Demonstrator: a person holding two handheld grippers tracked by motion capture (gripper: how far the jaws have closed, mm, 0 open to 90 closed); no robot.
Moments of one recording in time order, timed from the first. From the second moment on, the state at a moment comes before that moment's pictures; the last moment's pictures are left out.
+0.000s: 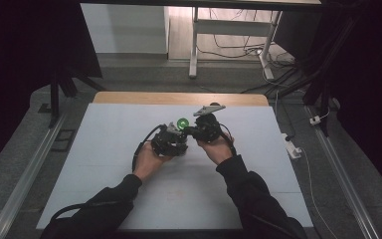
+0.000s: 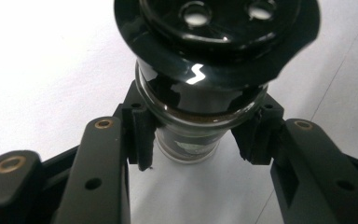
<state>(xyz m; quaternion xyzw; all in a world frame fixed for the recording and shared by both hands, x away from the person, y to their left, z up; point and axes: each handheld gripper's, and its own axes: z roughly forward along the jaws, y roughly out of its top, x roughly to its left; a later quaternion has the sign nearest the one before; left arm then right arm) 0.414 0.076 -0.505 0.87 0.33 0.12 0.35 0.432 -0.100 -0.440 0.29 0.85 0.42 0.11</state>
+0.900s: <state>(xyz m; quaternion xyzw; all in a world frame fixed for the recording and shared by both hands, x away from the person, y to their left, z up) 0.404 0.097 -0.490 0.86 0.34 0.05 0.37 0.410 -0.109 -0.436 0.31 0.85 0.41 0.09</state>
